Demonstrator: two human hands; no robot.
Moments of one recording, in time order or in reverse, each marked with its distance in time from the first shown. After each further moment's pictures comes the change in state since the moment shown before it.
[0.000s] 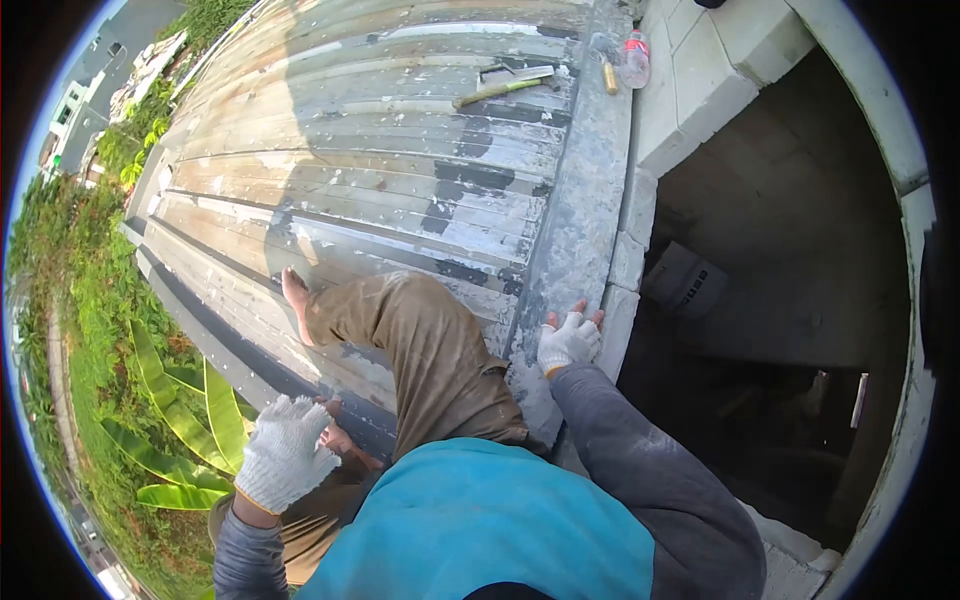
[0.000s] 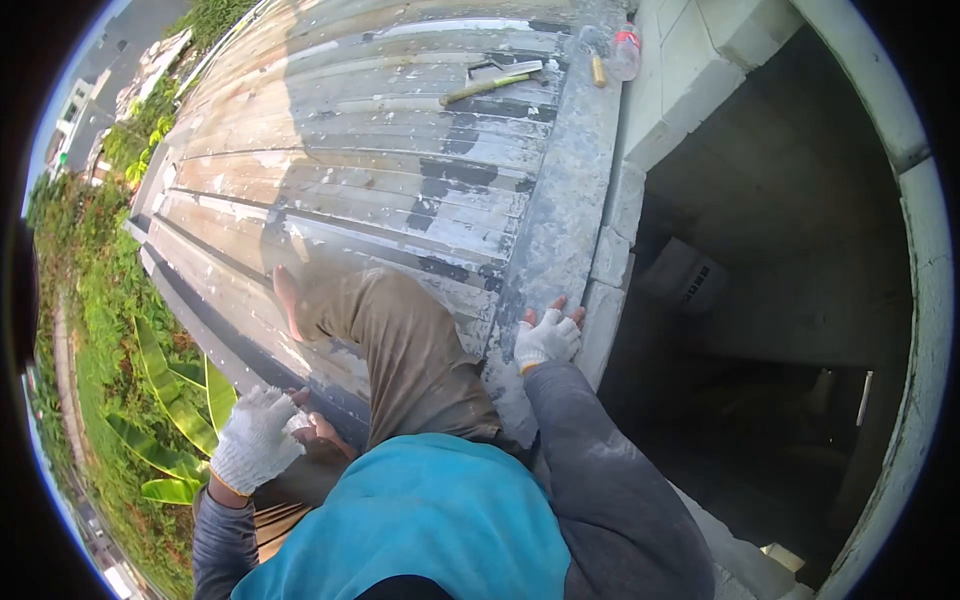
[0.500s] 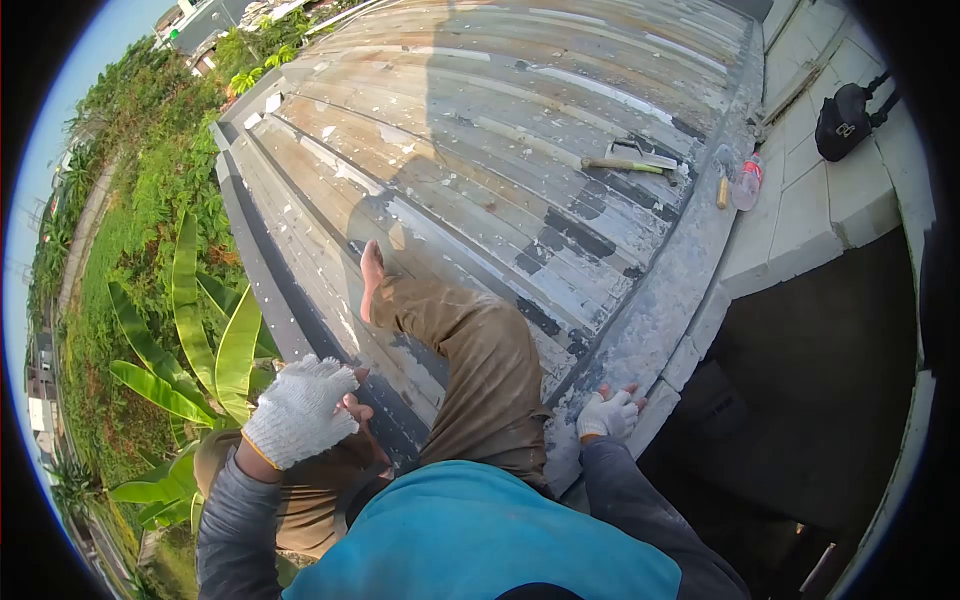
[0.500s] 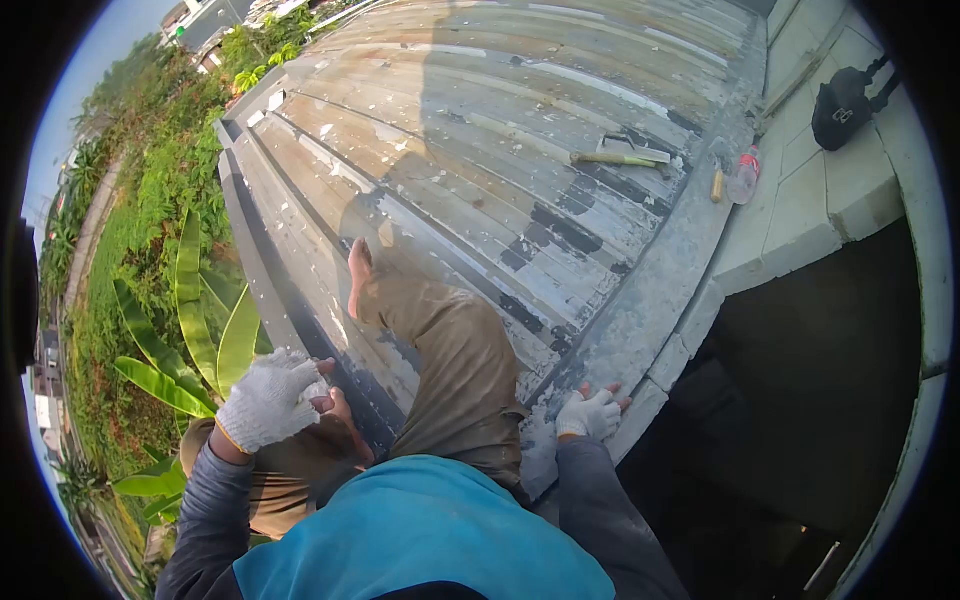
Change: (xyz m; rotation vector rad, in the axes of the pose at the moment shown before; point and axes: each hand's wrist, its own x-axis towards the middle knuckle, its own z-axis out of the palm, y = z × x) left_hand -0.032 -0.007 -0.016 -0.089 0.063 -0.364; right_hand -0.003 -0.015 -0.023 -0.075 -0.142 0.007
